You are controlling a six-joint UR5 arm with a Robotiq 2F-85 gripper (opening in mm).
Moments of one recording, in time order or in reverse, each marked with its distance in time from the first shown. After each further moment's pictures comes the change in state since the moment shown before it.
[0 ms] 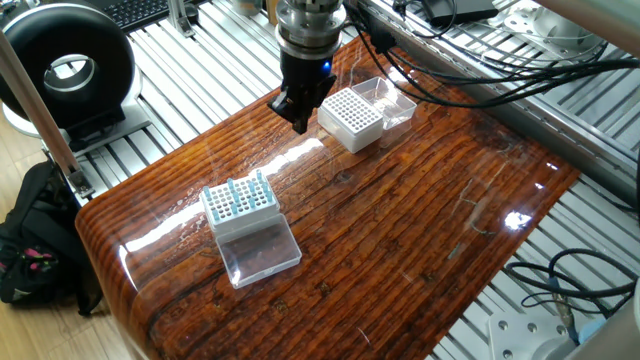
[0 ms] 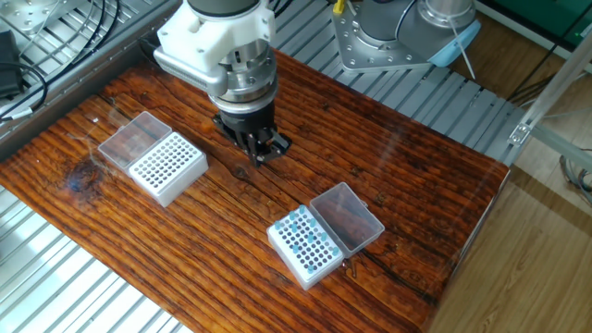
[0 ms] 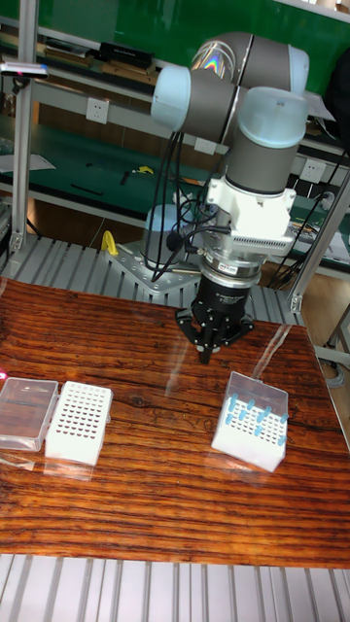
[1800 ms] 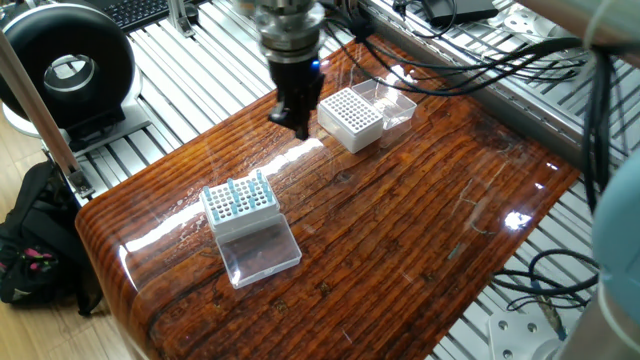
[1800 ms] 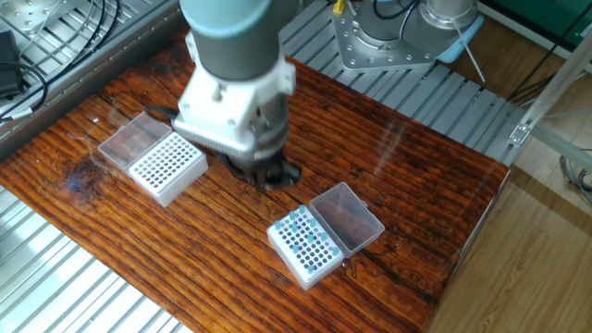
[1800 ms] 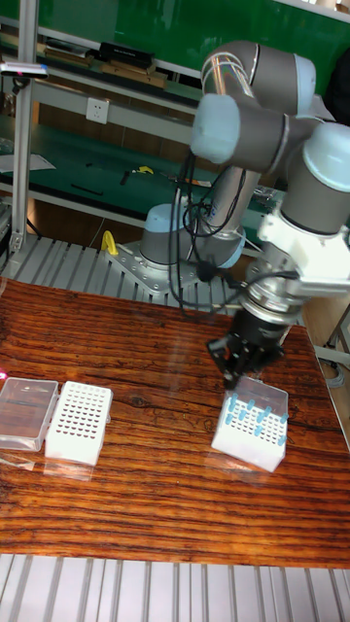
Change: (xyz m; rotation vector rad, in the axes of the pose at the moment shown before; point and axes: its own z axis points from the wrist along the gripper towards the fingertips) arm -0.053 0.049 0.014 0.046 0.023 -0.143
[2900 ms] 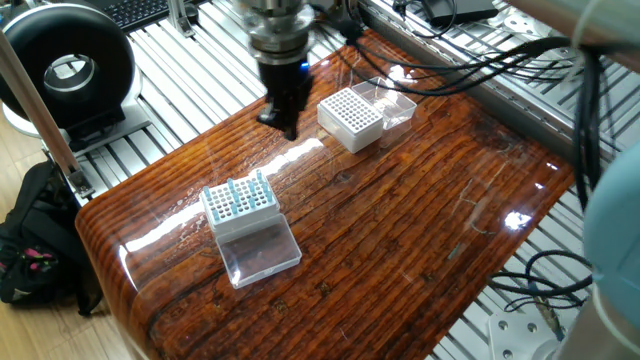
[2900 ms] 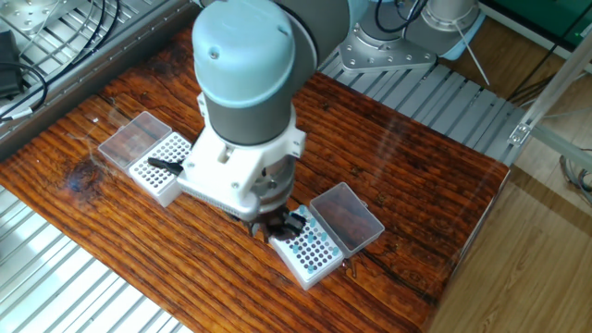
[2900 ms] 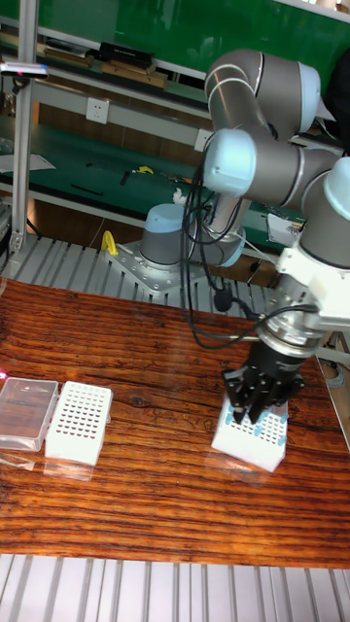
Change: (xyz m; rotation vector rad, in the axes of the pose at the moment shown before) arm -0.039 0.010 0.024 0.007 -0.031 0.046
